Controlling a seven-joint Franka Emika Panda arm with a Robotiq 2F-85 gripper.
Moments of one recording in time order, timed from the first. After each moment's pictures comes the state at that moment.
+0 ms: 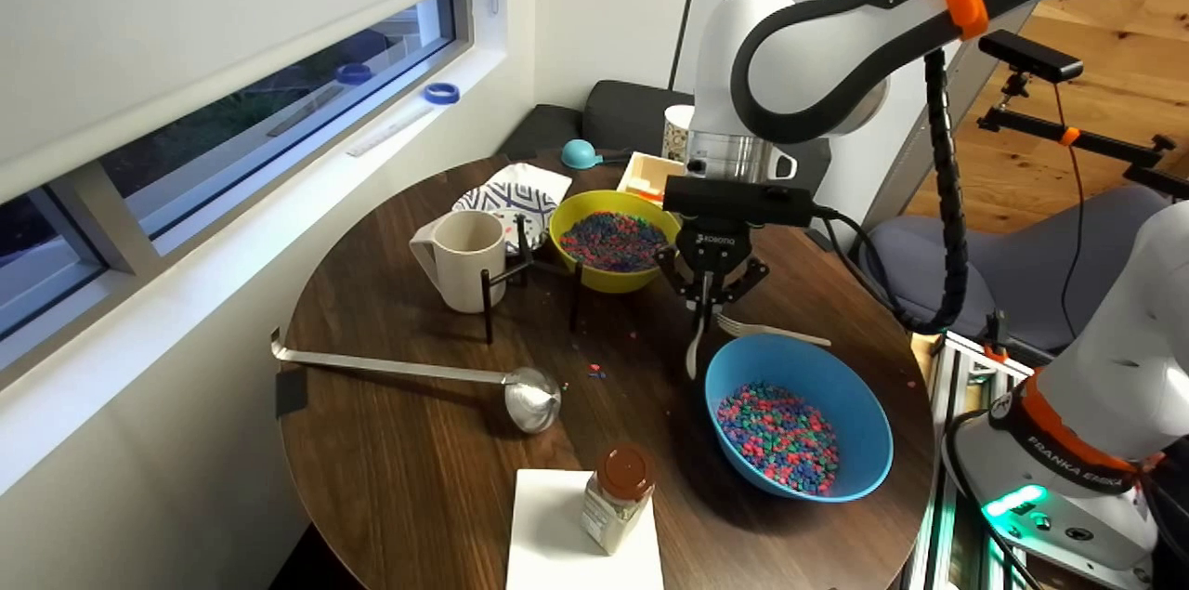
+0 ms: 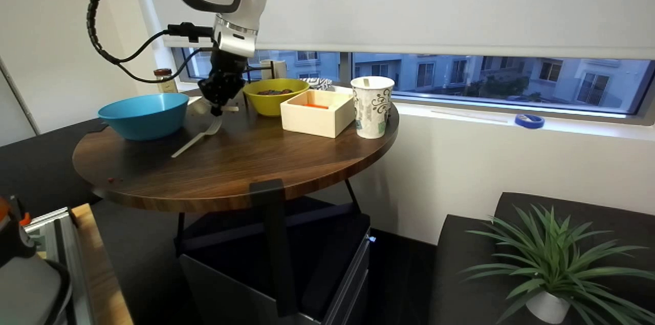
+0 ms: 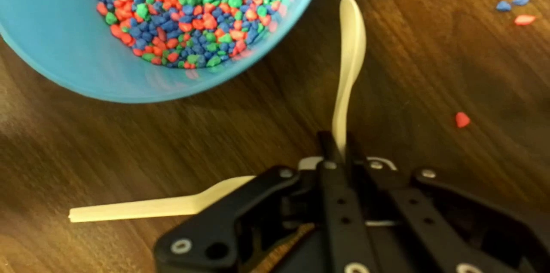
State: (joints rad) arm 0.09 -0.06 0.12 -2.44 0.44 2.16 1.10
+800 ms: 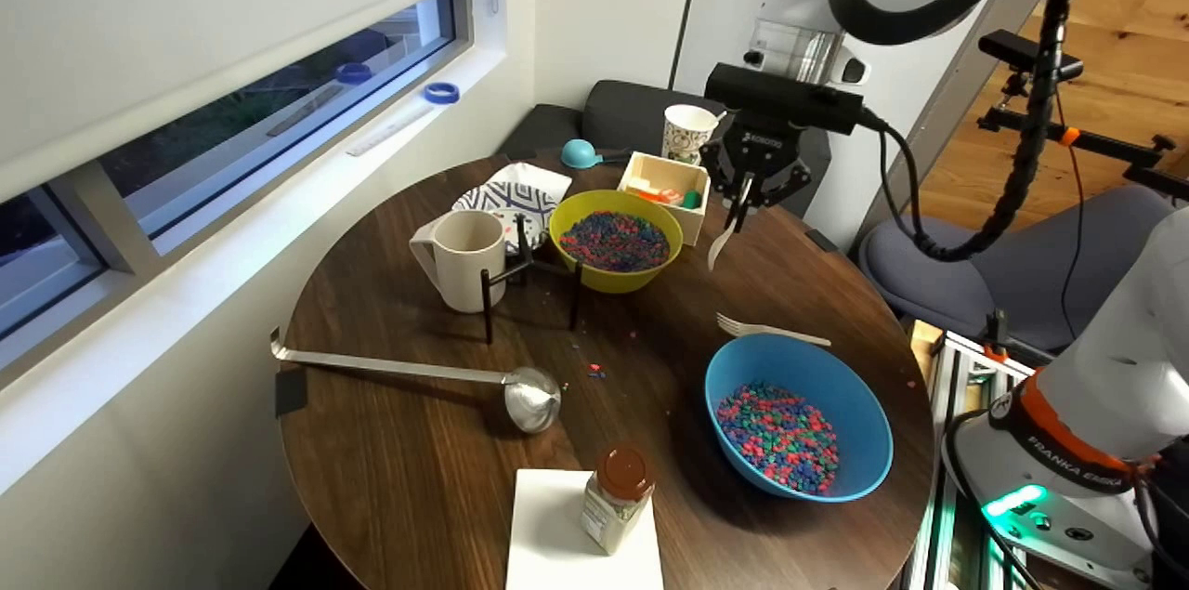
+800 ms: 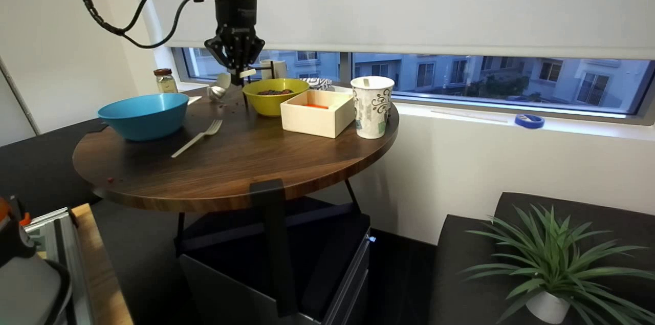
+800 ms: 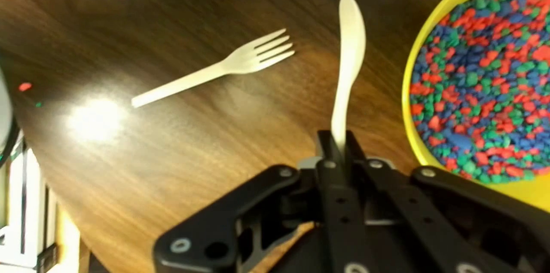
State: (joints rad) arm -0.02 -0.32 0.09 -2.46 0.22 2.09 1.34
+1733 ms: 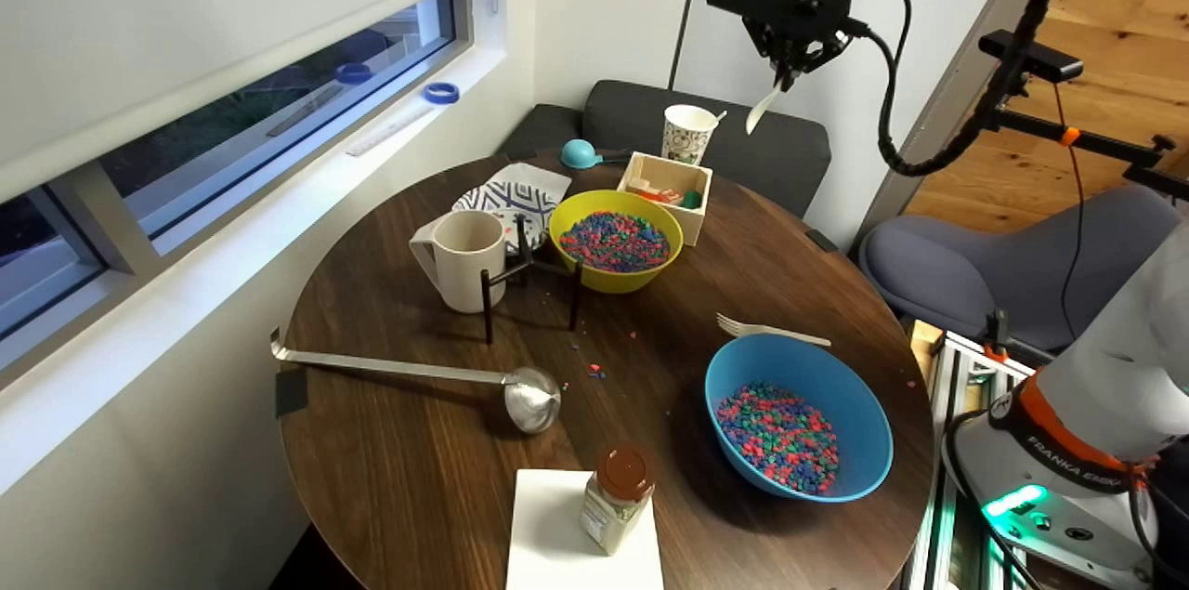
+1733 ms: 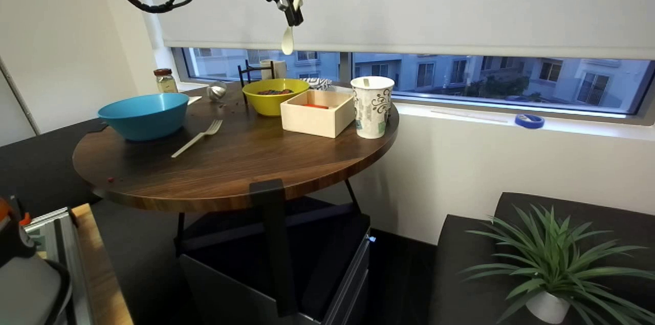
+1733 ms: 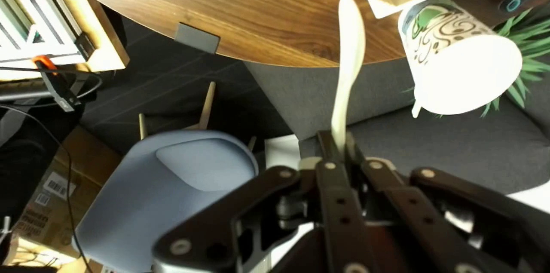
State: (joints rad) arm -0.15 -0.31 0.16 -2.19 -0.43 1.84 1.81
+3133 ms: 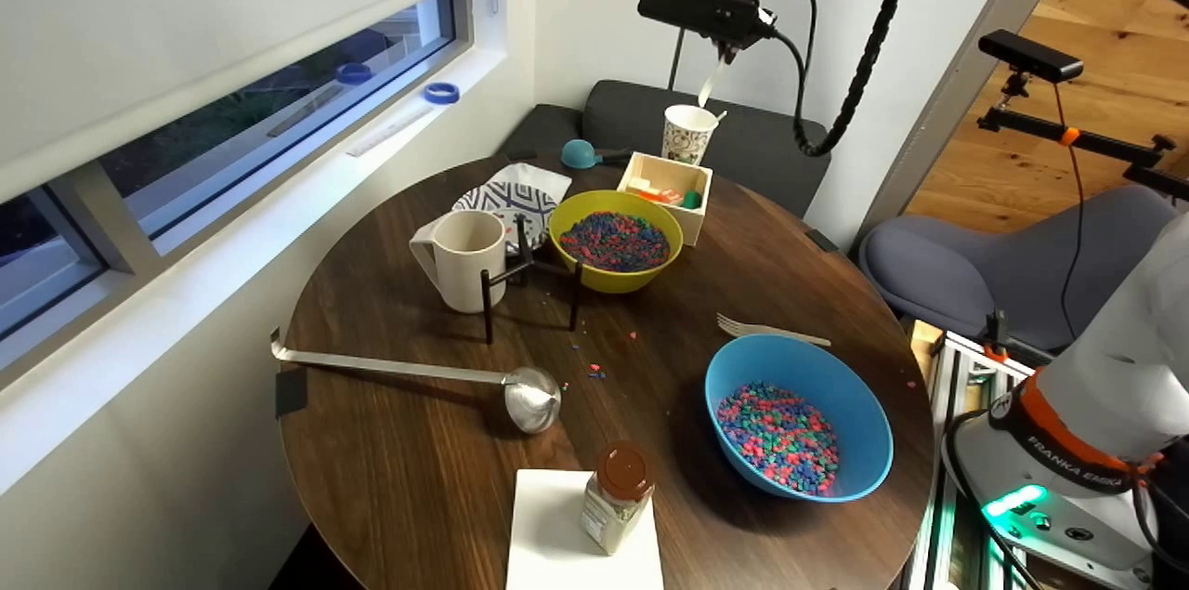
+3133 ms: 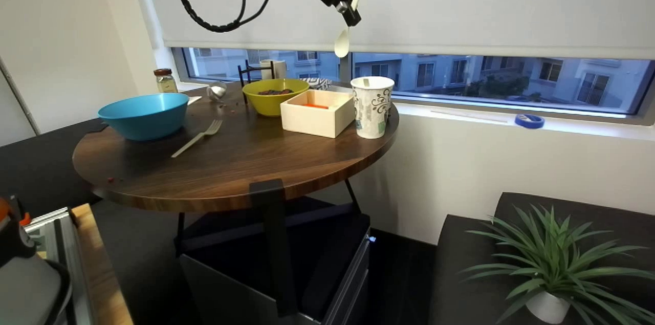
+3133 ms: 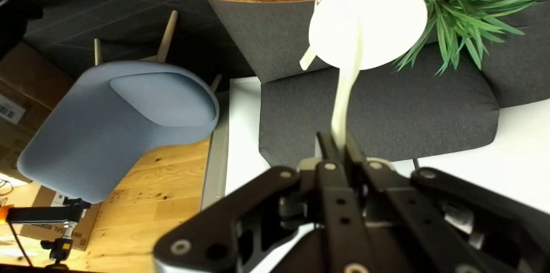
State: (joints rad) arm -0.08 0.00 0.10 -1.92 -0.68 1.84 1.80
